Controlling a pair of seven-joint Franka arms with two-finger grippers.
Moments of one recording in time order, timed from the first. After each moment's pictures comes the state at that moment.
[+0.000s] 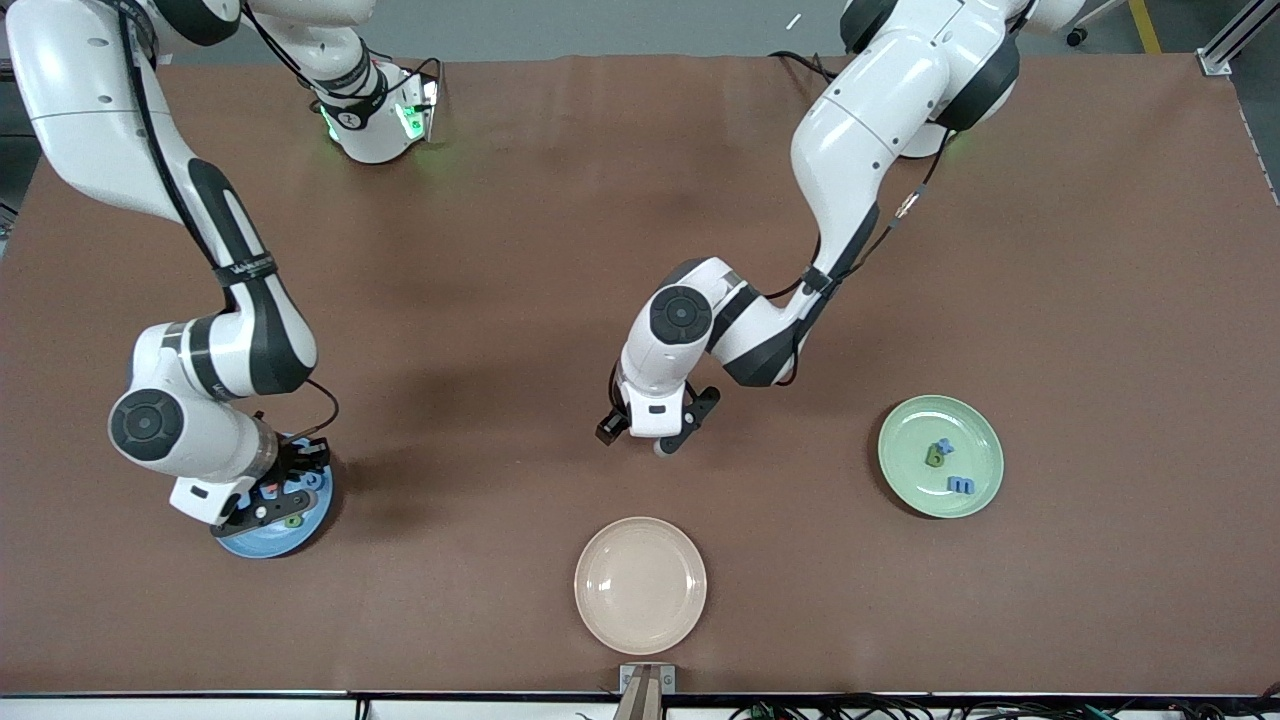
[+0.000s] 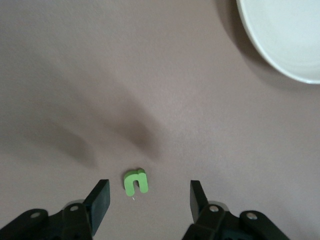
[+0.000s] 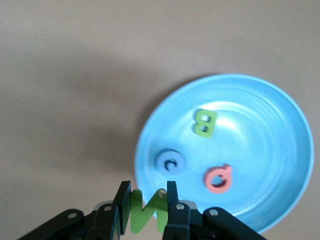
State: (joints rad) left arm -0.59 1.00 -0.23 -1.16 0.11 2.37 -1.62; right arm -0.14 0.67 0.20 -1.56 -0.24 2.16 -0.18
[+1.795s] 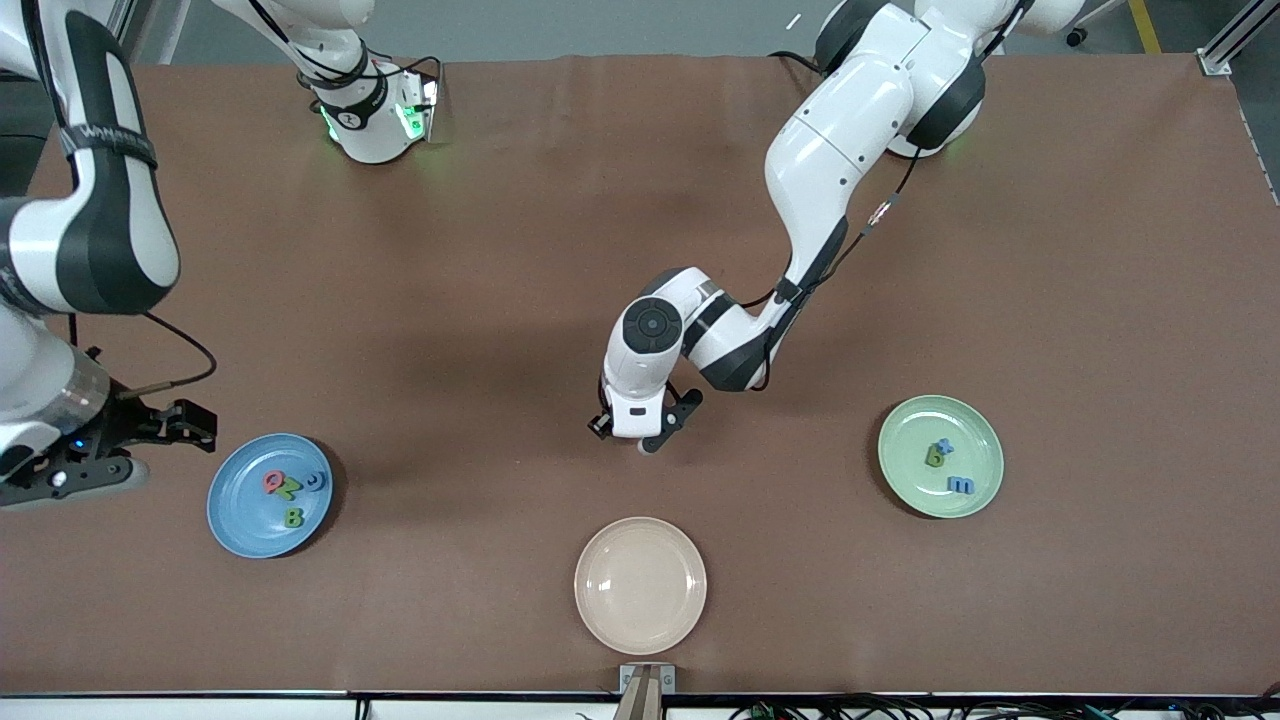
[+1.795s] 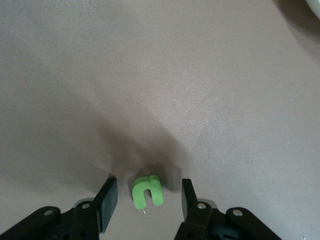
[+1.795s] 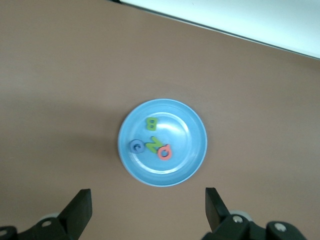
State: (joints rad) left arm -0.64 1.10 -0.20 -1.05 0.11 2.31 -1.62; right arm -0.20 0.36 0.22 -1.47 -0.16 1.94 -0.17
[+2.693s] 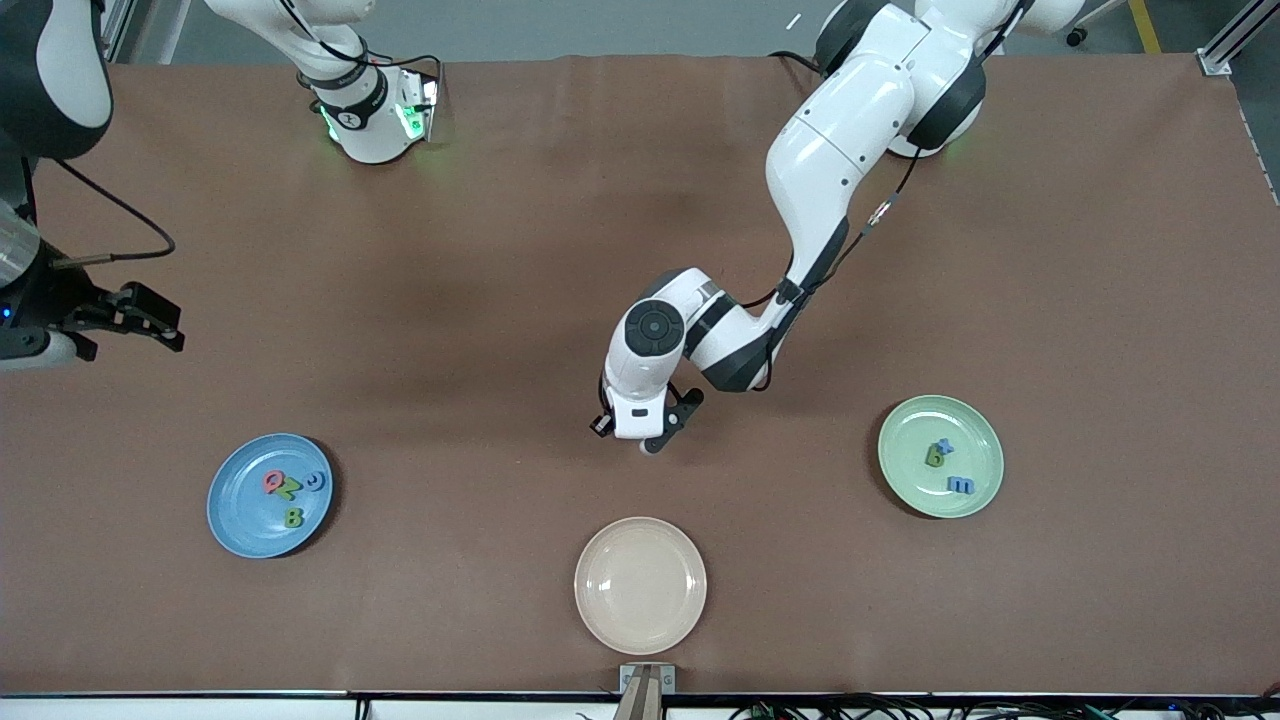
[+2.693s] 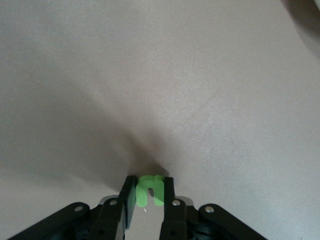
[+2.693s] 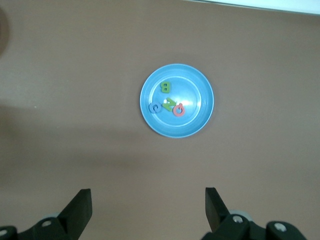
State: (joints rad) left arm -0.63 1.11 -0.20 -1.05 0.07 2.30 -1.63; right arm -0.03 0.00 0.00 -1.74 -0.01 1.85 -0.13
